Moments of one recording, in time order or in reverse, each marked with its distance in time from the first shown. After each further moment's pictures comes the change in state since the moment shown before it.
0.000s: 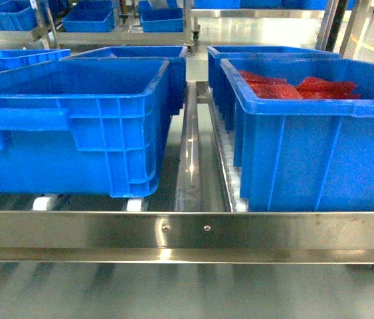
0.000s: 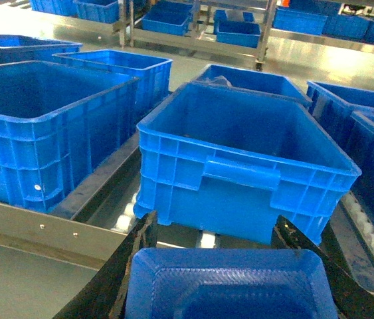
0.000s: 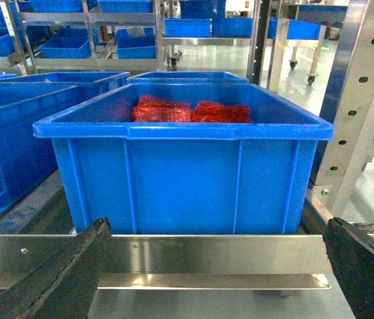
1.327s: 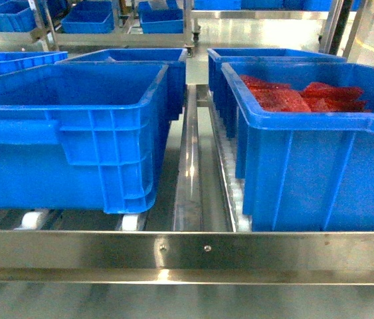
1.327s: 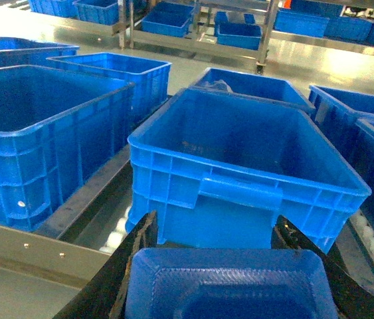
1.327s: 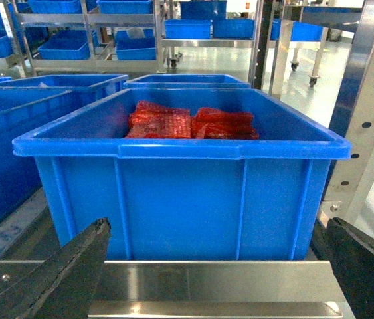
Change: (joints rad) left arm 0.000 -0.001 0.000 0.000 0.000 0.000; right arm 0.000 0.000 0.000 0.001 0.000 0.000
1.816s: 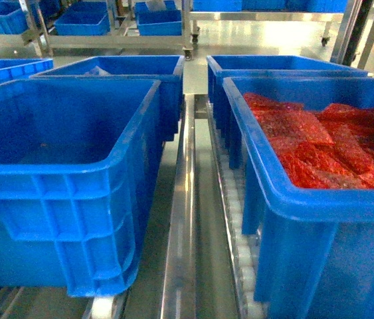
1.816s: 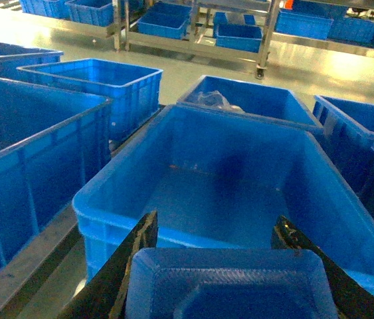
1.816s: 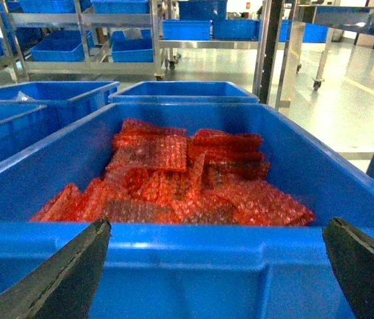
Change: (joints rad) left arm 0.000 0.001 0.000 0.000 -0.003 0.000; right arm 0.000 0.000 0.000 -0.001 0.000 0.000
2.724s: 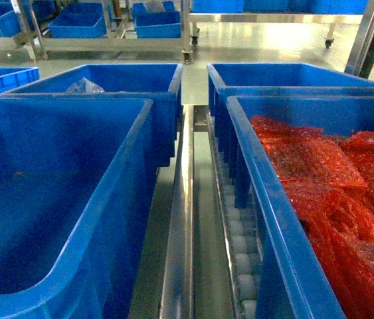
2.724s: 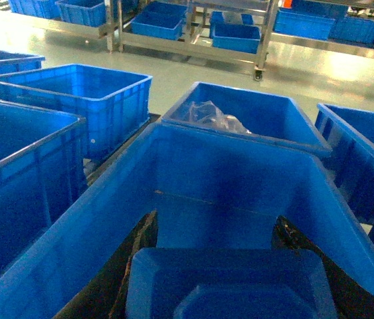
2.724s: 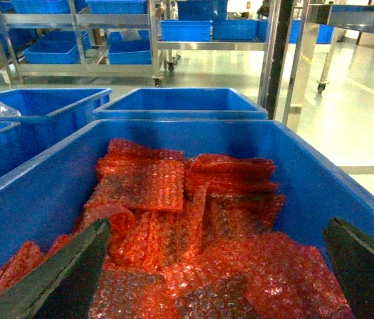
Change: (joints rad) left arm 0.002 0.003 0.000 0.000 0.003 0.000; right arm 0.000 0.000 0.000 0.000 0.000 0.000
